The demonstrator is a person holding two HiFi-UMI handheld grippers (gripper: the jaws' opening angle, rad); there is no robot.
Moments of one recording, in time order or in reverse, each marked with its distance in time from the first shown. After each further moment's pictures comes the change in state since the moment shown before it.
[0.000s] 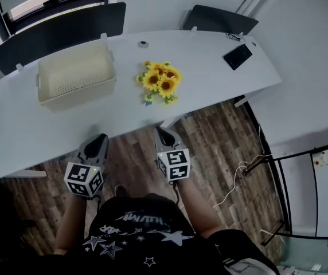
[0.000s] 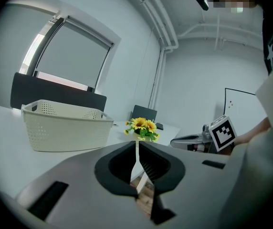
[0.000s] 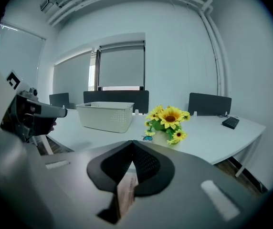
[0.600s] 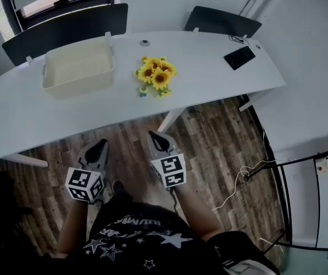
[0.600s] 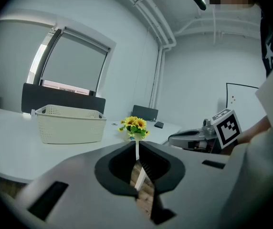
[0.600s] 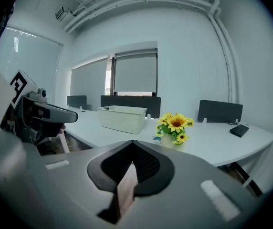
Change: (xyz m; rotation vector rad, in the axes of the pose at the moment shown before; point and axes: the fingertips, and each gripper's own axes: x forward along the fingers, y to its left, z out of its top) left arm -0.044 -0.076 -0.017 0.019 -0.003 0.082; right arm -0.073 0.028 0.002 -0.071 -0.049 0.154
